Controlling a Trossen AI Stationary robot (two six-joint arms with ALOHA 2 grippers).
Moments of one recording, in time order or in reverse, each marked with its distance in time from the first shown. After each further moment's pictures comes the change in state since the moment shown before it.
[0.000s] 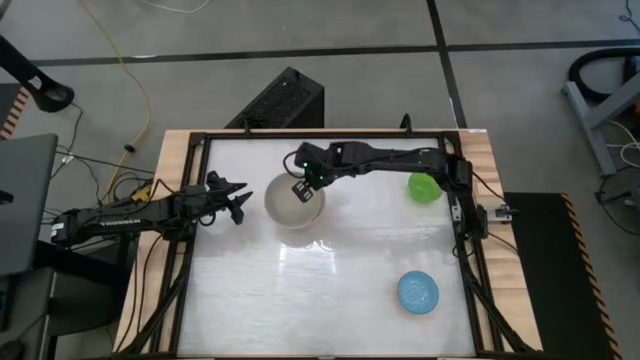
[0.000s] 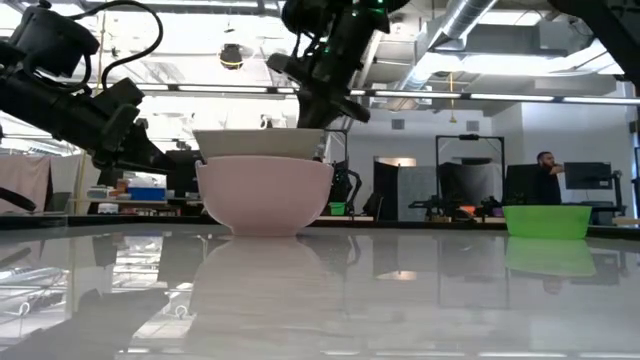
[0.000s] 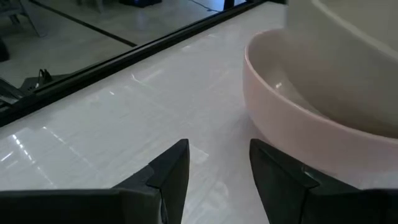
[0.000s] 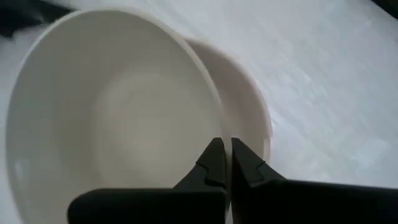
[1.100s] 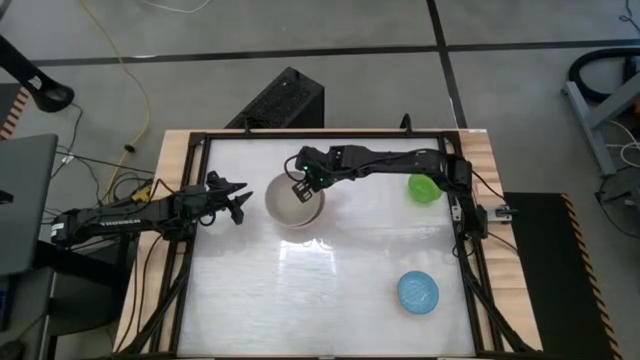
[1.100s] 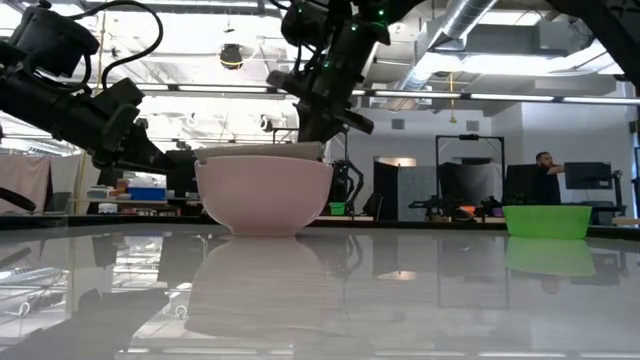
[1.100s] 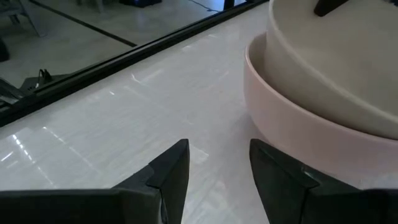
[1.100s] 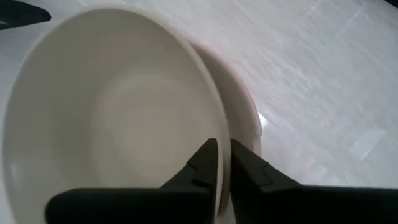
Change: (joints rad) left arm 0.000 0.000 0.000 0.000 0.000 0.000; right arm 0.011 0.006 -0.062 0.048 0.038 0.053
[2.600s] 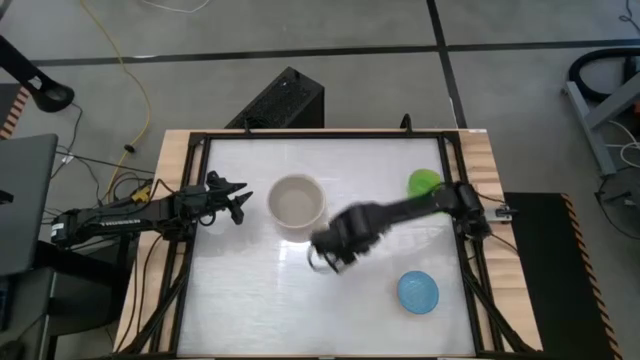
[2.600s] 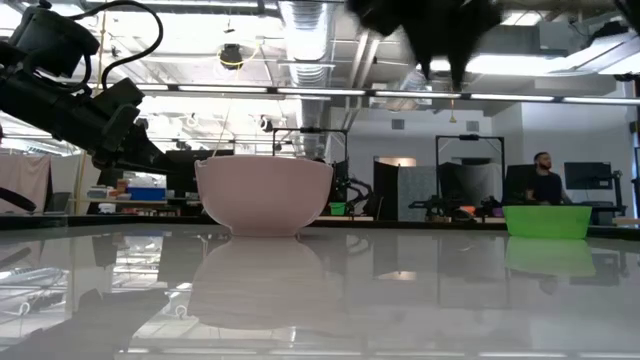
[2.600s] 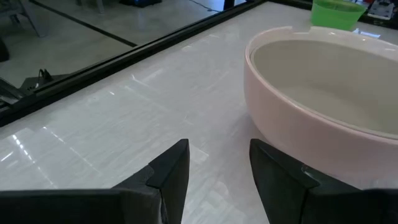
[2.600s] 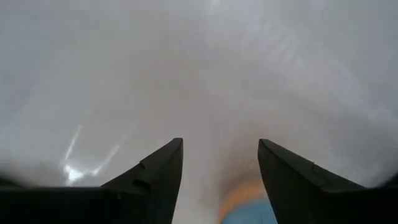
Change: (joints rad) left arm 0.000 0.000 0.000 0.000 0.000 0.000; right arm 0.474 -0.010 0.198 -0.812 -0.155 0.563
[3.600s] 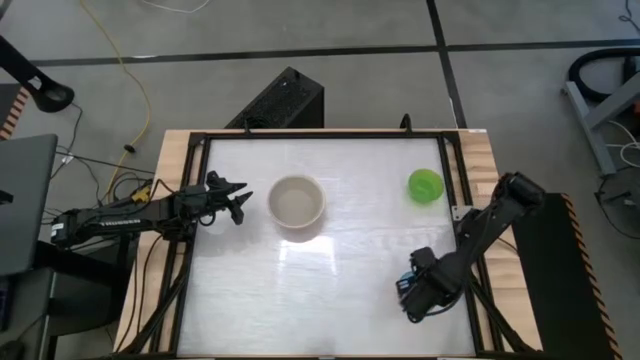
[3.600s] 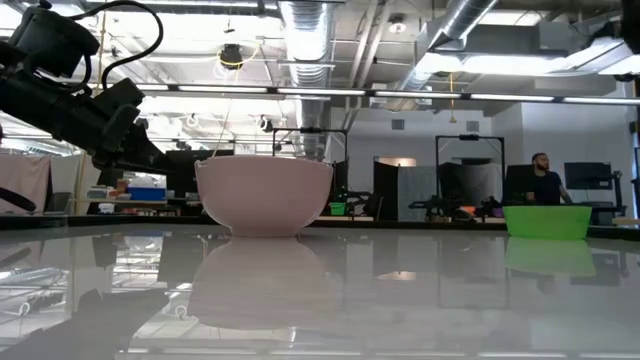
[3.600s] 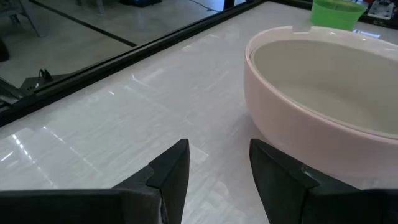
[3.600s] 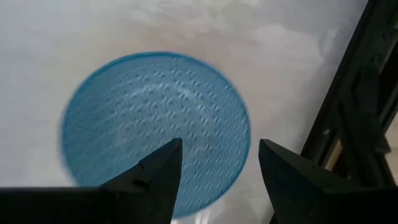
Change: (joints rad) left arm 0.000 0.000 0.000 0.000 0.000 0.000; right arm 0.486 -0.425 -0.820 0.296 -0.034 0.892
